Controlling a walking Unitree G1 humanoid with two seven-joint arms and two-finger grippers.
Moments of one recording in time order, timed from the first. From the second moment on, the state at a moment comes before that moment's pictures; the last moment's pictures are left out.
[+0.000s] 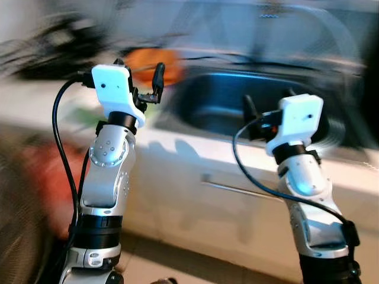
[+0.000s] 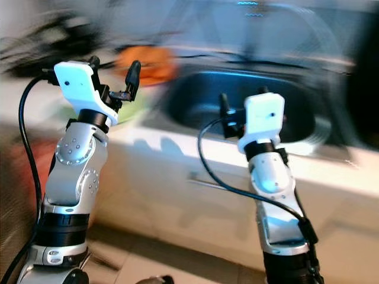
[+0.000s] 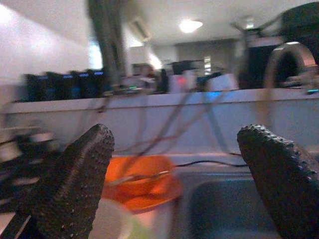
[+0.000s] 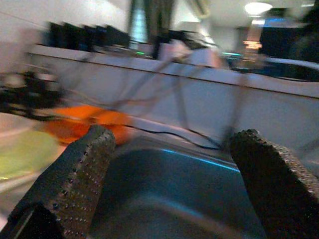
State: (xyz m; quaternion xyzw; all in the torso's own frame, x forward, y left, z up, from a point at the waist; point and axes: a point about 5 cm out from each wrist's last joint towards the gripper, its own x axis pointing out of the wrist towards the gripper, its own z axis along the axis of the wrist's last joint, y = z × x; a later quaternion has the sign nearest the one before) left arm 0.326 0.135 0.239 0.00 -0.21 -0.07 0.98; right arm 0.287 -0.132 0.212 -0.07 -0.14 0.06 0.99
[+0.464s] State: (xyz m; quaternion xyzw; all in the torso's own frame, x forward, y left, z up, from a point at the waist) left arm 0.327 0.137 0.234 0.00 -0.19 -0.06 0.98; right arm 0.288 -0.131 0.213 -0.07 -0.14 0.06 0.99
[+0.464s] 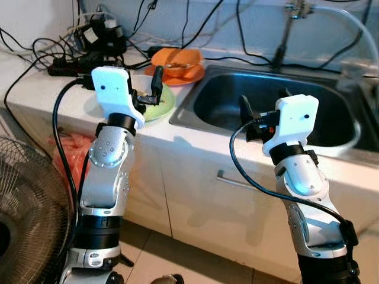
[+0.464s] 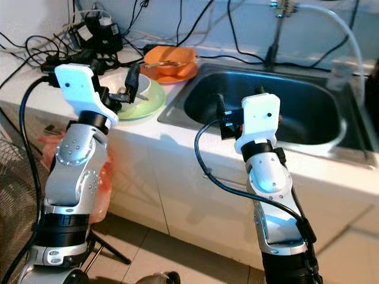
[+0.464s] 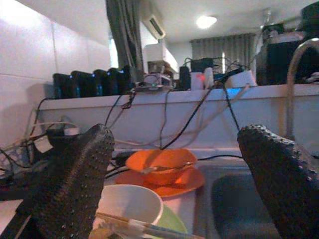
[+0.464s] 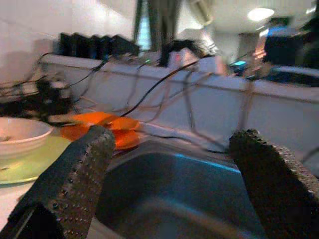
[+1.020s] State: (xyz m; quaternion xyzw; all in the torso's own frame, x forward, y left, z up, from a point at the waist) left arm 0.331 0.133 0.224 0.00 -0.17 -0.08 0.98; right arm 0.287 -0.132 0.211 -0.07 -0.14 0.05 0.99
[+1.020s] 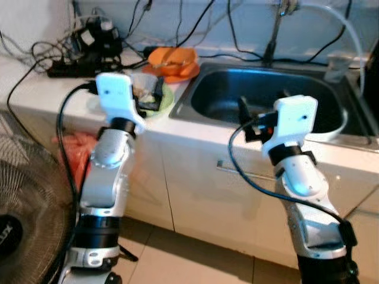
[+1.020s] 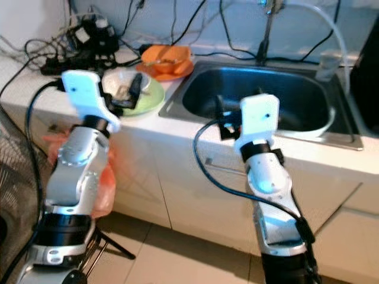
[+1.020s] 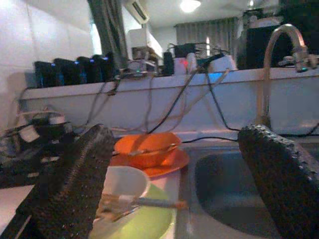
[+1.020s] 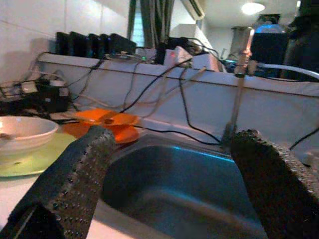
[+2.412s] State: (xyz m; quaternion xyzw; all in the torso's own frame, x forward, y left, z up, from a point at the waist) left arm 0.327 0.112 0.236 -0.02 -0.19 -0.13 0.97; right arm 0.289 -0.146 0.215 -0.08 -0.14 0.02 0.99
